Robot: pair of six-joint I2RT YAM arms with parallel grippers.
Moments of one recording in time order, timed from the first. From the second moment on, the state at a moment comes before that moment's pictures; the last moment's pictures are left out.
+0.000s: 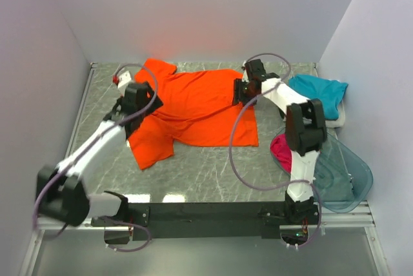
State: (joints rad) left arm -0.28 1.37 1.00 -0.27 -0.34 -0.73; right arm 0.27 2.09 1.63 -0.61 -0.14 0.28
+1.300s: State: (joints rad) left arm -0.62 0.94 0.43 -0.65 -0.56 -1.52; right arm 0.27 1.36 0.92 -0.38 -0.23 0.33
